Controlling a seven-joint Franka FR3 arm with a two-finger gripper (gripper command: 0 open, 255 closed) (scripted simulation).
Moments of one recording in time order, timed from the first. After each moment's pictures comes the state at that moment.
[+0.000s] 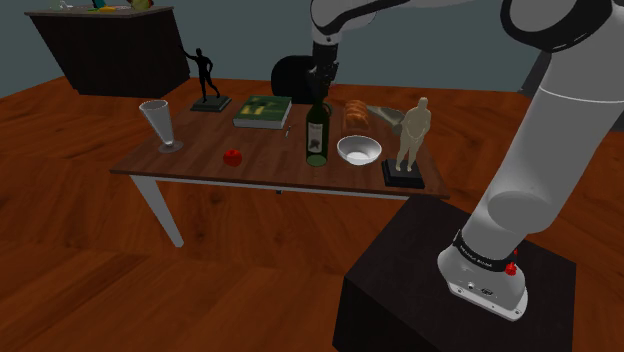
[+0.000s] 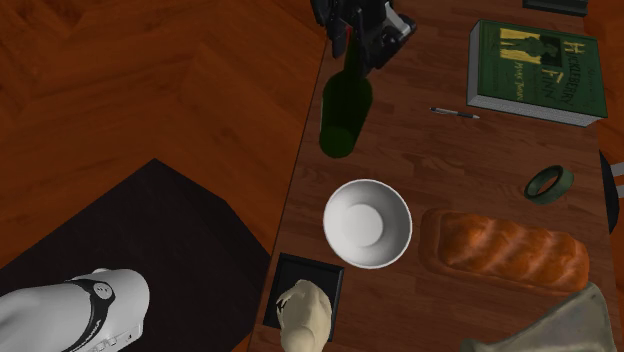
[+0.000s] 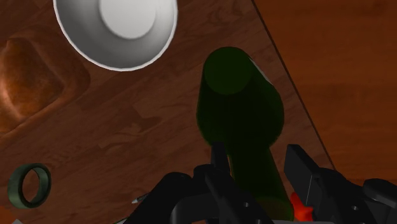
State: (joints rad) arm -0.01 0.08 -0.09 -1.79 -0.02 1.98 -0.13
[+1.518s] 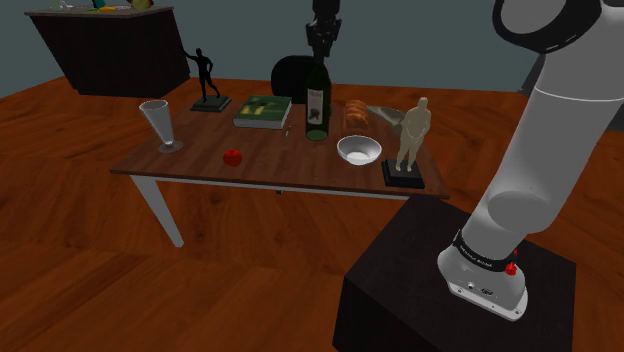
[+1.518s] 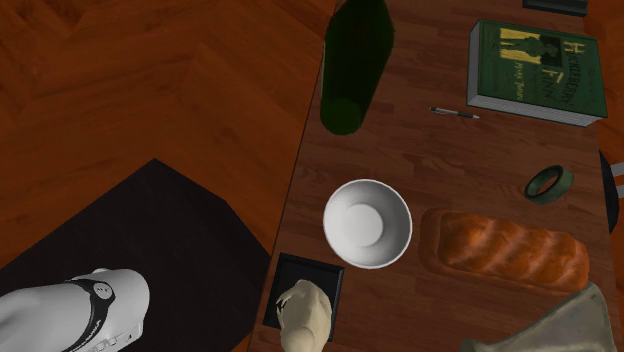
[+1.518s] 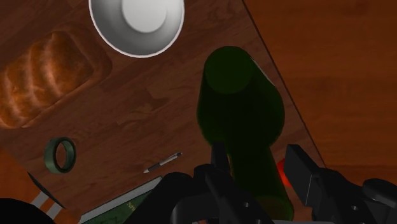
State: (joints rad) arm -0.01 0.11 -0.09 -1.44 -0.01 1.66 -0.13
